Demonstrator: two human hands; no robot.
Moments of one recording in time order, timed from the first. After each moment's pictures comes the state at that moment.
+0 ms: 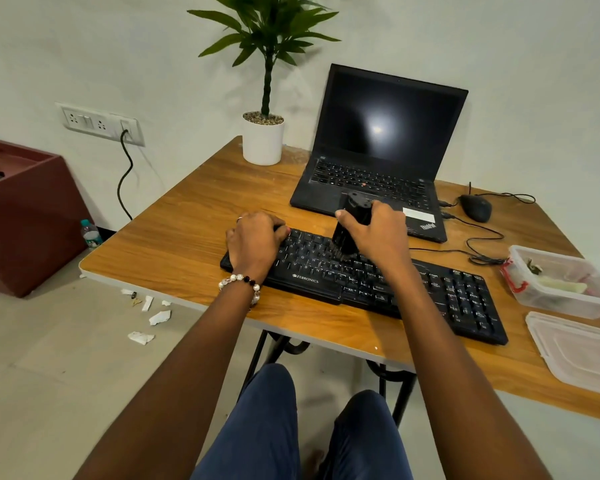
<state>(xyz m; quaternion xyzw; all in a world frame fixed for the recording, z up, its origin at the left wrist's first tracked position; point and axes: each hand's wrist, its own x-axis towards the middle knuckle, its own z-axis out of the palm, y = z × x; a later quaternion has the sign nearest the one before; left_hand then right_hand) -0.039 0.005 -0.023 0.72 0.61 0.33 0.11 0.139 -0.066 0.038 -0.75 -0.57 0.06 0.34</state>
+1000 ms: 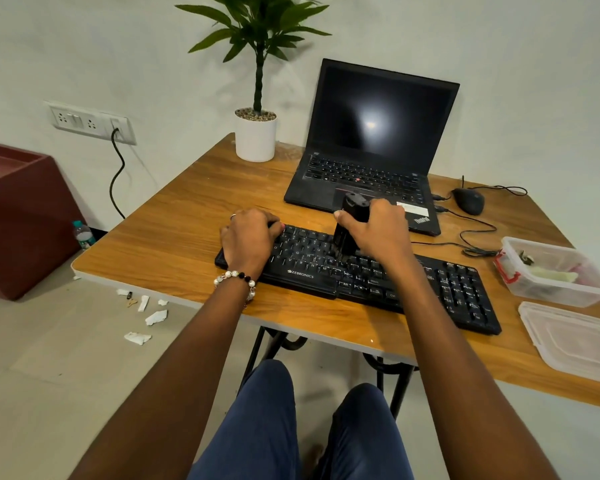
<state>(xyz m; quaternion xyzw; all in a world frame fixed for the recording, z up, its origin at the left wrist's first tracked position) -0.038 0.003 -0.022 0.71 0.61 0.33 0.12 0.145 -0.073 0.041 -0.78 -0.56 0.04 0.28</state>
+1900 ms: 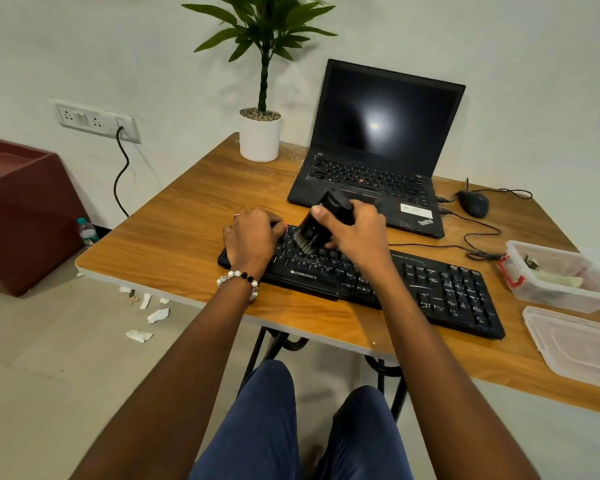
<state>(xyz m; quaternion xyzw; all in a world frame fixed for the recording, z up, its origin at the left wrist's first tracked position) -0.038 0.005 -0.024 0.71 0.61 0.33 0.11 0.110 -0.078 0.035 -0.66 -0.57 0.18 0.45</state>
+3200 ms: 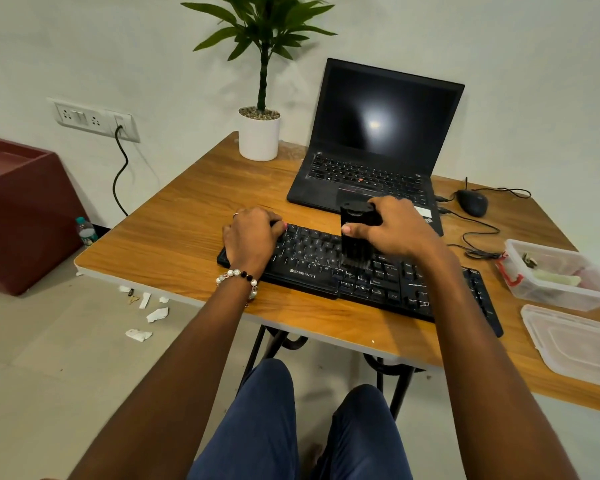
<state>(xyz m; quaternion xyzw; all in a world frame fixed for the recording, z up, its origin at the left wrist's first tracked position) -0.038 0.004 -0.024 0.71 0.60 0.34 0.12 0.159 -0.090 0.070 -0.71 -0.67 0.11 0.20</state>
